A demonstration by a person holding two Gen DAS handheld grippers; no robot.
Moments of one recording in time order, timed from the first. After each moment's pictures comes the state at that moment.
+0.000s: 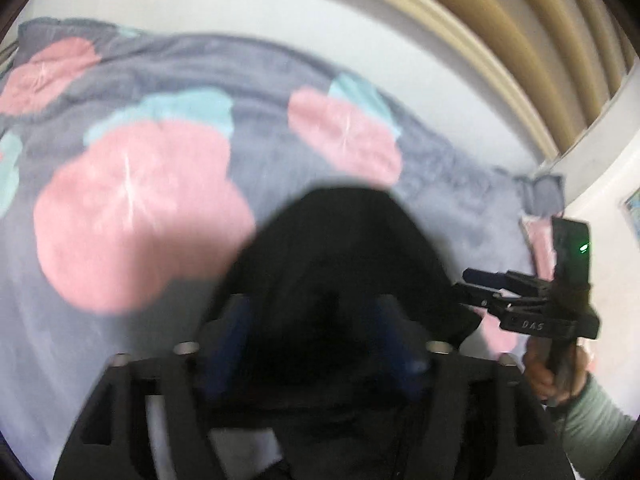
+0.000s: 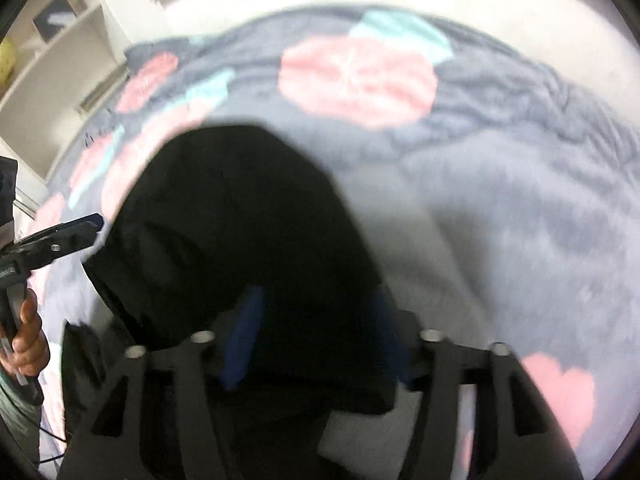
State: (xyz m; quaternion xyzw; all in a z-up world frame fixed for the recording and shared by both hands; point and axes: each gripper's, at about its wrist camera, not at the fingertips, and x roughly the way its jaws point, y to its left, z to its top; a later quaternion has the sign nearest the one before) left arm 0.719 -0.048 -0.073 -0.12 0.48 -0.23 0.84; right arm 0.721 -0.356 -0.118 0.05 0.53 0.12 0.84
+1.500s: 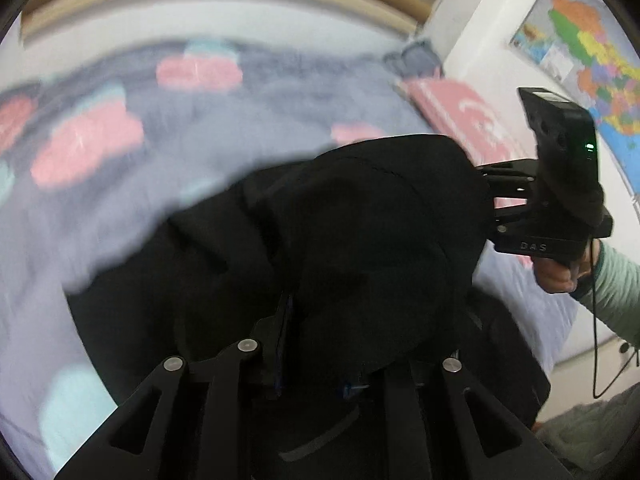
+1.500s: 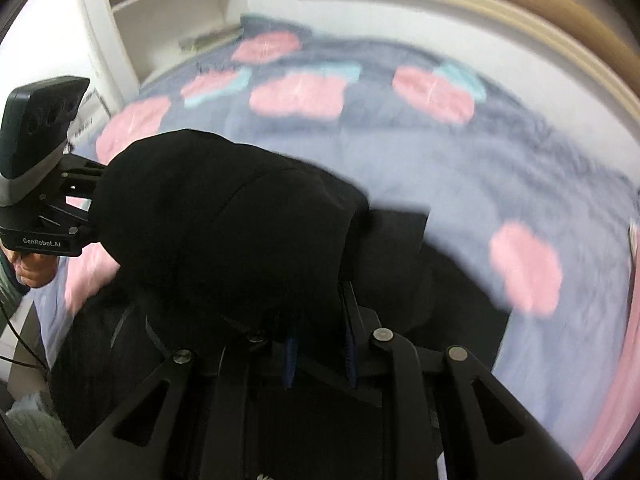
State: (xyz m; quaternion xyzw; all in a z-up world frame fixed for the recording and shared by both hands) left arm 0.407 -0.065 -0.040 0.03 0.51 -0.38 0.78; right arm 0.413 -0.267 -0.046 -0.06 0.49 0.19 0.85
